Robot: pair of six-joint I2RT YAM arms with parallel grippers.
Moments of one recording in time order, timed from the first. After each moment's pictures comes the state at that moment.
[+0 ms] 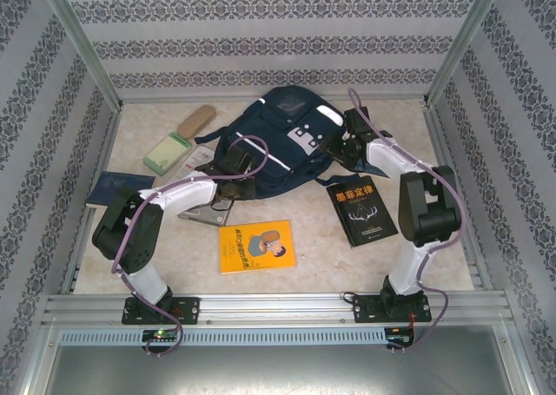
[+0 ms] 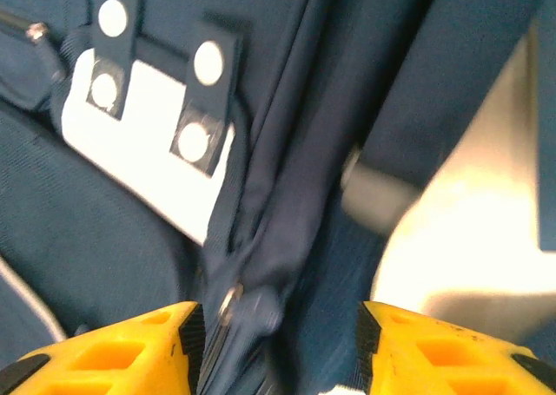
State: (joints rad) left arm -0.53 1.70 1.07 -0.43 0.03 -0.47; right arm 0.21 1.80 1.28 -0.45 -0.24 0.73
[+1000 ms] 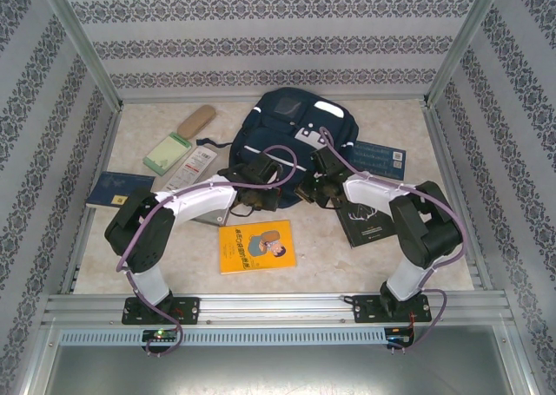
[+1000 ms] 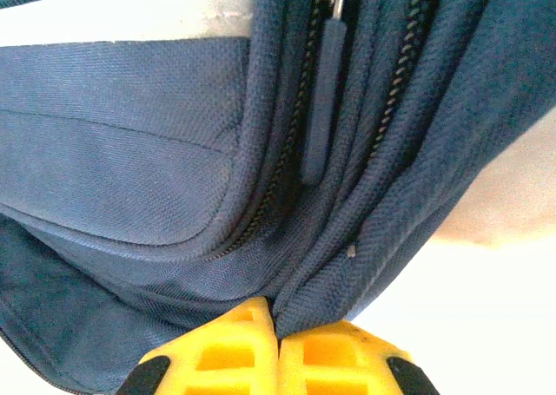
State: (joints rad) left arm -0.69 1.76 1.18 -0.48 0.06 -0.40; right arm 0.46 1.70 0.96 -0.27 -0.28 1.05
